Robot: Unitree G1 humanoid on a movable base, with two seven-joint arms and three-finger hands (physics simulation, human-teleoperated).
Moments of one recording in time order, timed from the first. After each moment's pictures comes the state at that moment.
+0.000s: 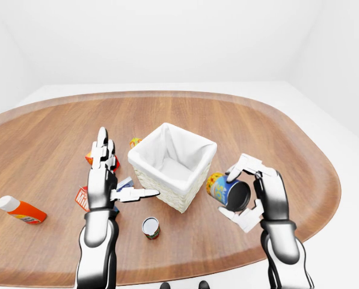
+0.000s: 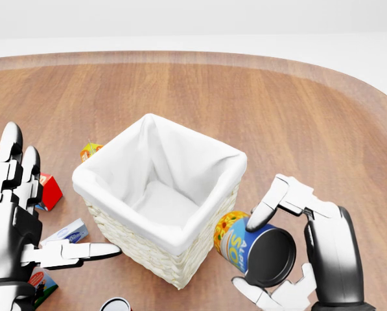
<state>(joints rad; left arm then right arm) 0.07 0.02 0.10 -0.42 0.03 0.06 -0.01 0.23 -0.01 0.07 -0.57 -0.31 -0.07 0.01</state>
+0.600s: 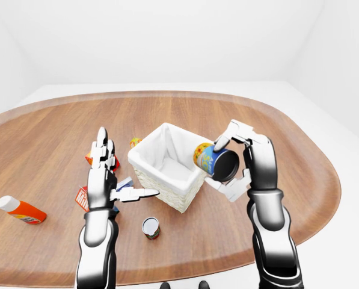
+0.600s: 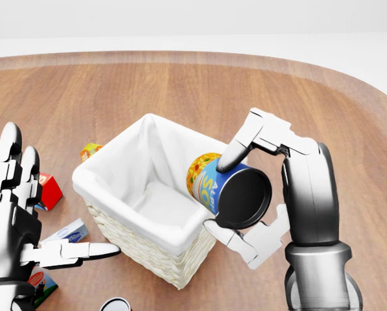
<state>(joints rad) 0.07 0.02 0.10 -0.42 0.03 0.05 -0.01 -0.08 0.03 0.13 -0.58 -0.39 0.09 -0.01</state>
